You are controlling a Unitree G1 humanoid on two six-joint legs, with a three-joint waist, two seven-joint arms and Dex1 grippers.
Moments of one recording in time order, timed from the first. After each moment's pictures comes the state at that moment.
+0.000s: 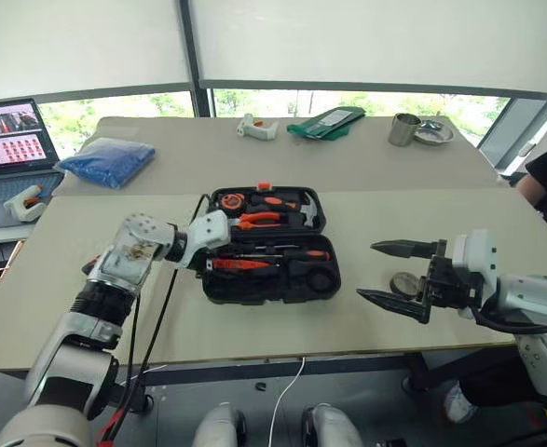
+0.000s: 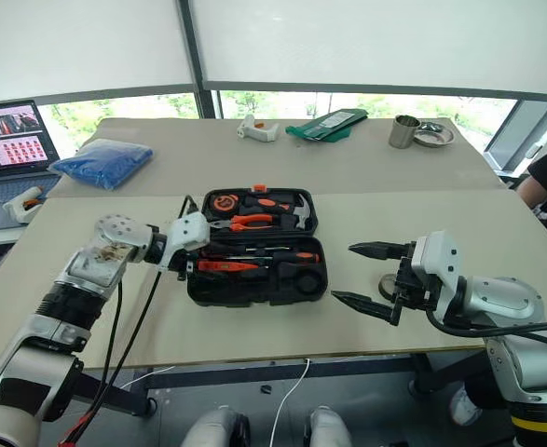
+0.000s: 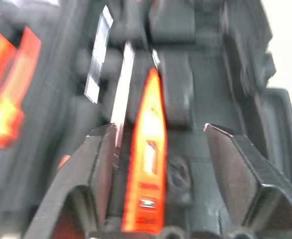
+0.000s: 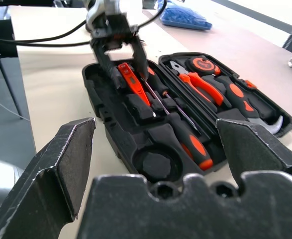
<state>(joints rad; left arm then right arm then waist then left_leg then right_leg) -0.78 0.62 -0.19 0.41 -0.10 0.13 -1.31 -0.13 -0.80 -0.20 -0.33 0.57 0.27 1.08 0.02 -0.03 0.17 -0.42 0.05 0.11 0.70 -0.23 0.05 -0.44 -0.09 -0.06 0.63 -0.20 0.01</state>
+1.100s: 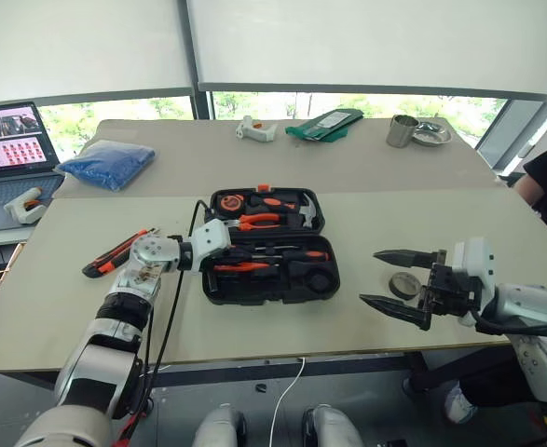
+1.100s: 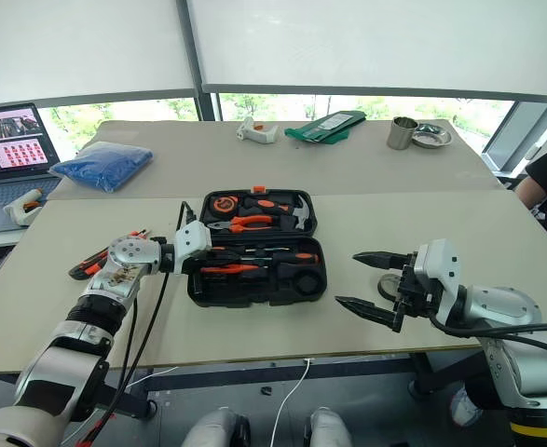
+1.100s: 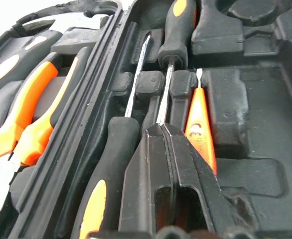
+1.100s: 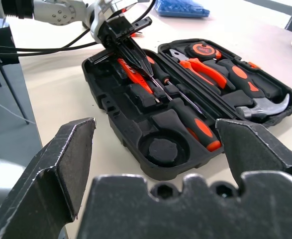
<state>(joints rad) -0.76 0.48 -0.17 0.76 -0.04 -0.28 -1.16 -0.10 -0.77 -0.20 -0.28 0.57 0.26 1.08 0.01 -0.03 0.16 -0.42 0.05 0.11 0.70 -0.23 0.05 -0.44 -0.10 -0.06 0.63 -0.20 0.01</state>
